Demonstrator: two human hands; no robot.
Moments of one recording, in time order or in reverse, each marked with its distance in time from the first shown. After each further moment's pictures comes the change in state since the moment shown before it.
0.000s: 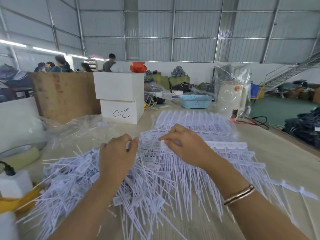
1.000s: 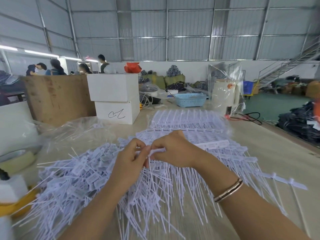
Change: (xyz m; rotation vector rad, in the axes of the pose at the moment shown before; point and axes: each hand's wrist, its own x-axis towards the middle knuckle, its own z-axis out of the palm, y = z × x) left_hand -0.025 0.034 0.003 -0.629 -0.302 -0.135; right_hand -0.001 -0.021 0.001 -0.061 -0.218 0.003
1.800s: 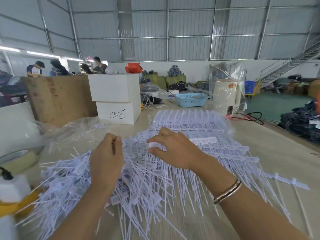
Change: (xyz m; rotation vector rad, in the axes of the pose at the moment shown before) left_hand 0.010 -0.021 -0.031 0.442 0.444 0.099; right_hand -0.002 0.001 0.006 -0.076 0.103 -0.005
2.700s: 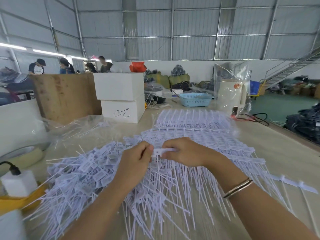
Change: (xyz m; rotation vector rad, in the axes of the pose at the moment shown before) left_hand -0.017 0.030 0.009 -0.313 -0.436 -0.045; right_hand -0.002 0.014 -0.003 0.298 -0.262 0.094
